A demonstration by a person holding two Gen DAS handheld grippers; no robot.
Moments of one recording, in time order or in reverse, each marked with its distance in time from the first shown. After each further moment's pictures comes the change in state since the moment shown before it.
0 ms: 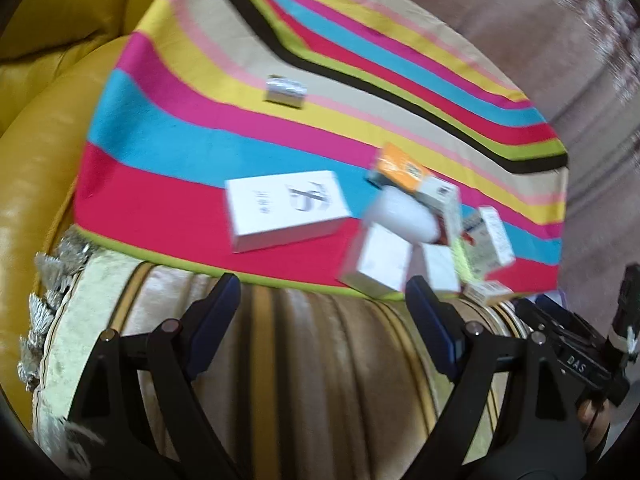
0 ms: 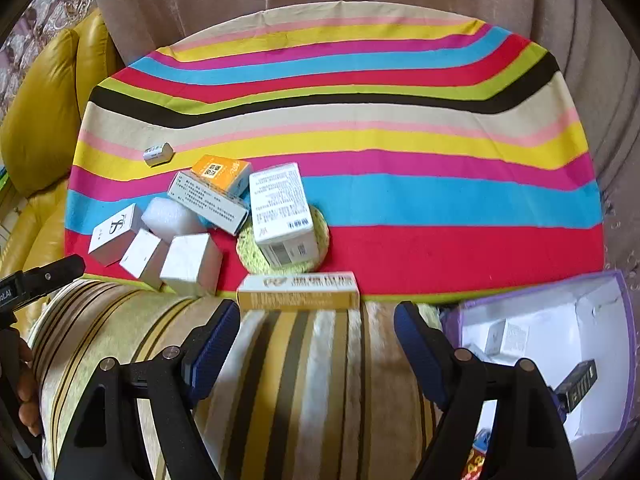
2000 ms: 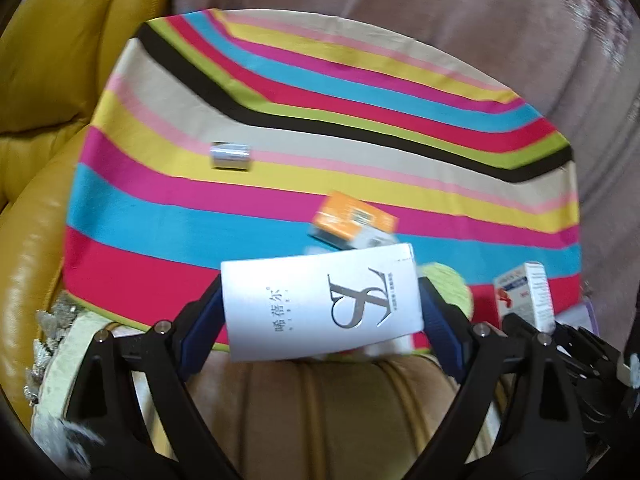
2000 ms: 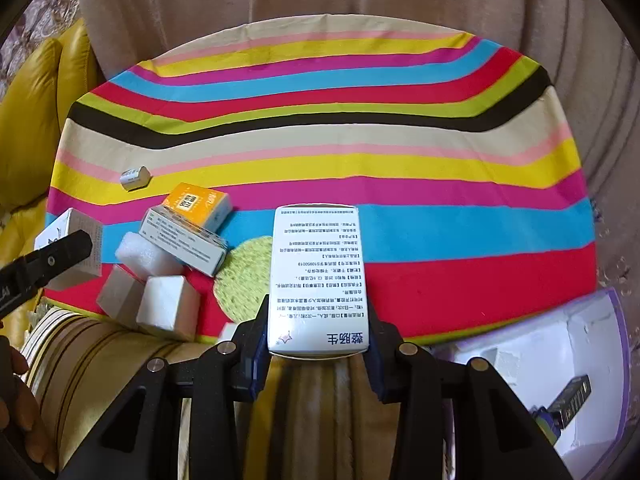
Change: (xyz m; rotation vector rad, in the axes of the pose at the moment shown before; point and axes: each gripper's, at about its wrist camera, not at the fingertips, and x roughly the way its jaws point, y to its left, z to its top) left arm 0.011 -0.098 0.013 0.171 -0.155 0.091; right arm 0.005 -0.009 0.012 0.042 -0.048 -0.064
